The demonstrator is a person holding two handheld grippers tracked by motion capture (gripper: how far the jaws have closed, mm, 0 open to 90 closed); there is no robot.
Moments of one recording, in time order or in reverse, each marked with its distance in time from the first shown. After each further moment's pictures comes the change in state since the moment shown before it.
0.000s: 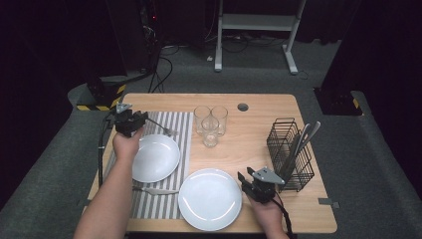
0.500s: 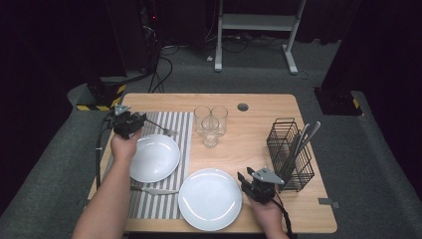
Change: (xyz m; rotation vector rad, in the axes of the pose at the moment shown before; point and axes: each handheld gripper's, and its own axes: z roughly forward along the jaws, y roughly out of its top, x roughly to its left) left arm 0.008 -0.004 -0.005 -0.021 -0.016 0.034; right arm 0.001 0.000 0.000 0.003 -0.005 -0.006
